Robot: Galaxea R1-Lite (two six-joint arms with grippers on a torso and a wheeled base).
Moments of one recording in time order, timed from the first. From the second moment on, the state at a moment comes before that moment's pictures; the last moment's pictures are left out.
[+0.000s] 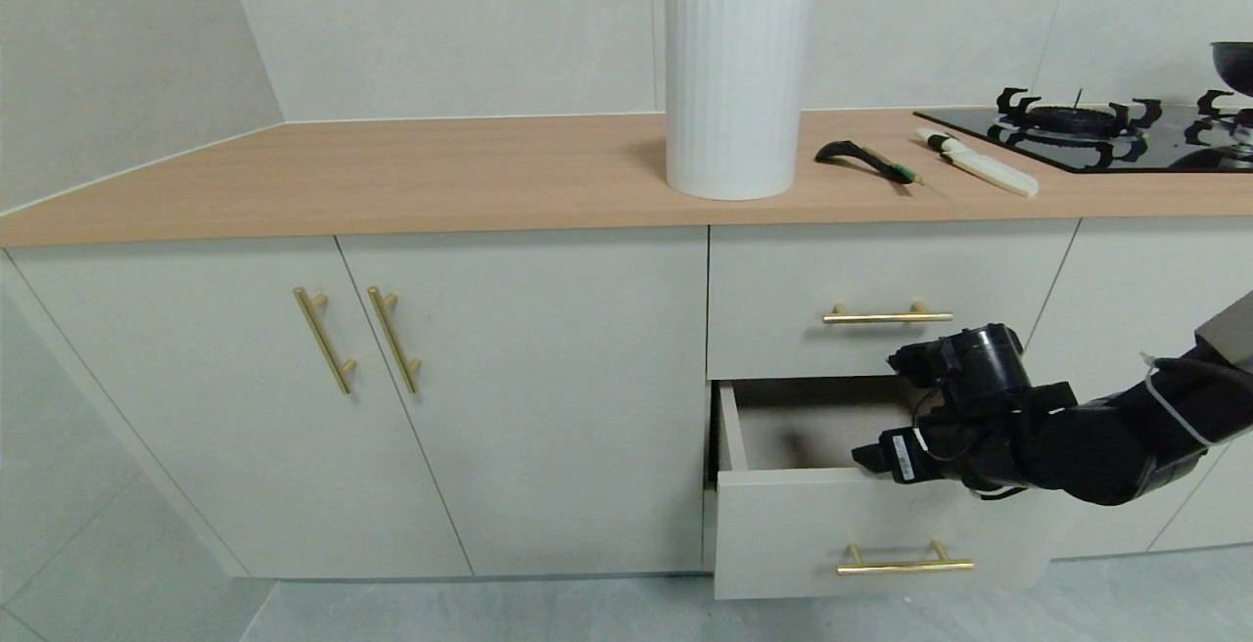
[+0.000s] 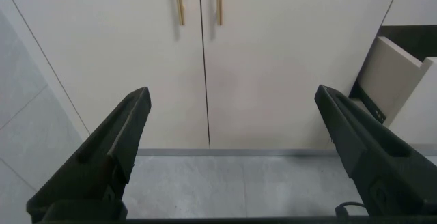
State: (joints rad) left arm 0.00 0.00 0.00 0.00 0.02 0.00; right arm 0.31 2.02 -0.86 -0.37 -0.14 0.07
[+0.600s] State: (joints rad) left arm 0.00 0.00 0.00 0.00 0.02 0.00; right arm 0.35 1.93 -0.87 -0.13 -0.13 0.01
